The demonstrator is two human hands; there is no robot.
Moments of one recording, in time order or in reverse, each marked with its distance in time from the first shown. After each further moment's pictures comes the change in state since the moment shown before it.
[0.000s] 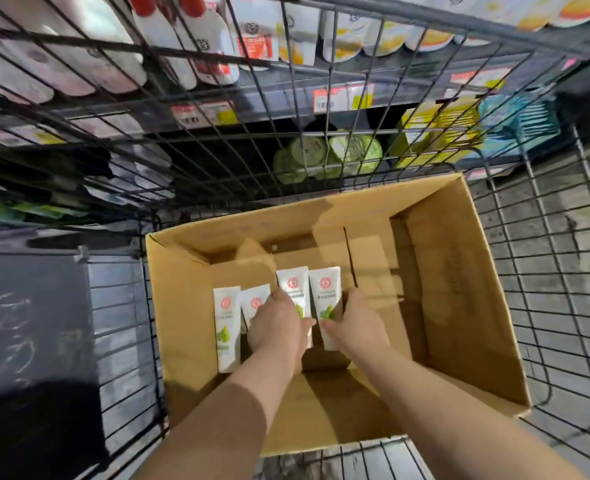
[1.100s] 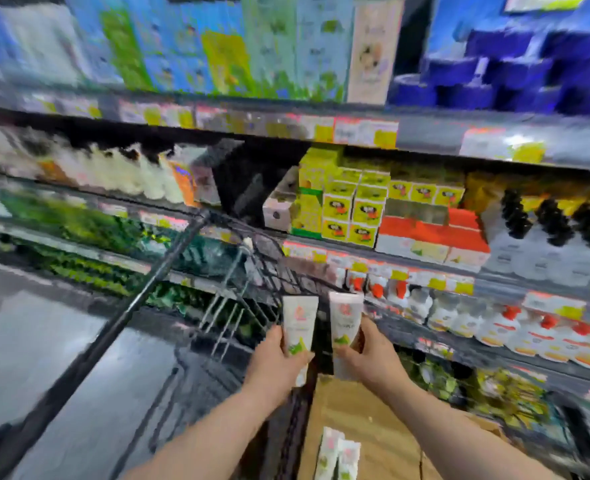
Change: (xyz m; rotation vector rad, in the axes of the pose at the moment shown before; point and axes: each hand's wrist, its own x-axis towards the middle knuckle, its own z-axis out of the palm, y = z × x) left_hand -0.247 -0.110 -0.301 -0.836 0.548 0.107; right_hand -0.289 -0.218 -0.130 0.055 0.033 -0.898
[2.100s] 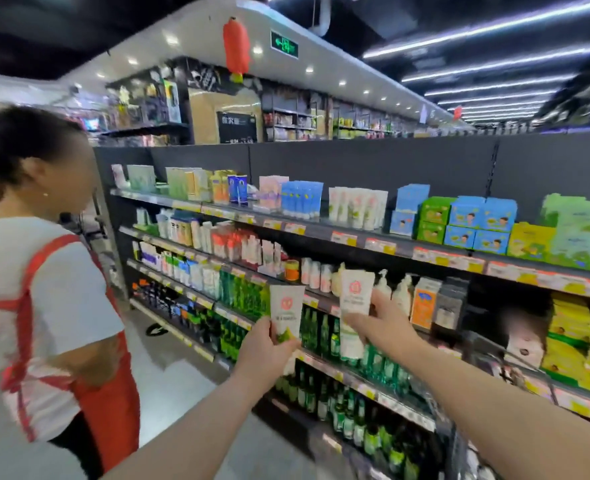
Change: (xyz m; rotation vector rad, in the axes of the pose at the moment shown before) left_hand -0.094 -0.200 -0.539 -0.214 0.515 0.223; right_hand -0.123 -0.451 0.312 0.073 -0.101 -0.580
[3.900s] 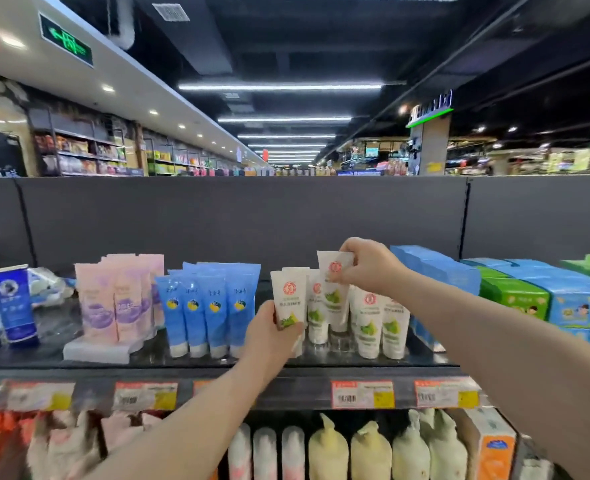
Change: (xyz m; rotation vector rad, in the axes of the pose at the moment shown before) left_hand 0.627 0.067 0.136 -0.305 -0.527 0.407; right_hand 0.564 -0.027 -0.054 -0.681 0.527 0.172
